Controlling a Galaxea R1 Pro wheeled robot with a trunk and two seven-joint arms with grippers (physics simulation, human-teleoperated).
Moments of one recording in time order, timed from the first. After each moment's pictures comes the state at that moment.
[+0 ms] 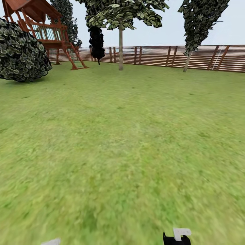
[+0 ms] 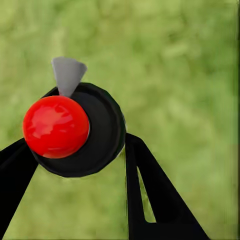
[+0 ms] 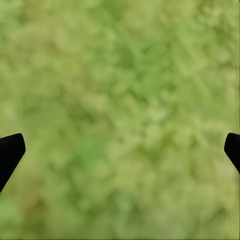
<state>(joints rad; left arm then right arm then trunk) -0.35 0.15 0.19 -0.12 0.03 -0.26 0.05 -0.44 -0.02 0.17 -0.03 -0.12 -0.40 -0.18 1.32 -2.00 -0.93</state>
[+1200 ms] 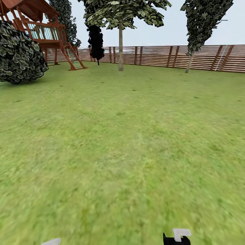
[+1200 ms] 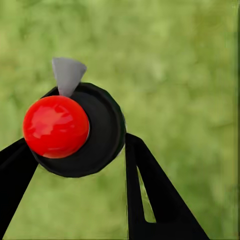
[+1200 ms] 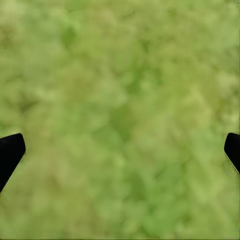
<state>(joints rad) -0.35 0.15 0.20 -0.12 0.03 -0.26 0.05 -0.44 -0.02 0.17 -0.03 -0.12 -0.40 -0.18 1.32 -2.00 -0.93</state>
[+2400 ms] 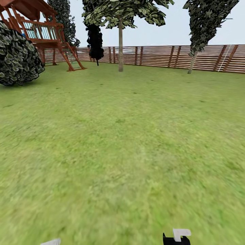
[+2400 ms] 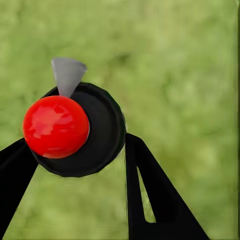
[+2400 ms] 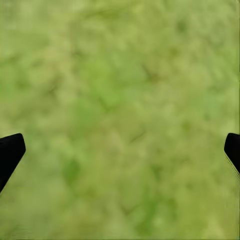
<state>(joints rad) -0.35 0.15 0.20 -0.12 0.04 -0.26 0.05 -0.44 -0.01 0.17 -0.03 -0.12 -0.40 -0.18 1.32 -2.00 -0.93</state>
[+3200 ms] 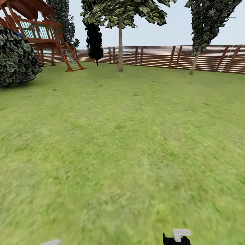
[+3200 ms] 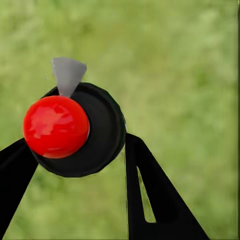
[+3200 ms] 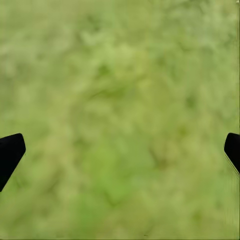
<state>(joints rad) -0.35 0.15 0.19 -0.12 0.03 -0.26 0.05 -0.44 -0.01 0.17 -0.03 -0.12 -0.40 -0.18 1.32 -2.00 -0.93</state>
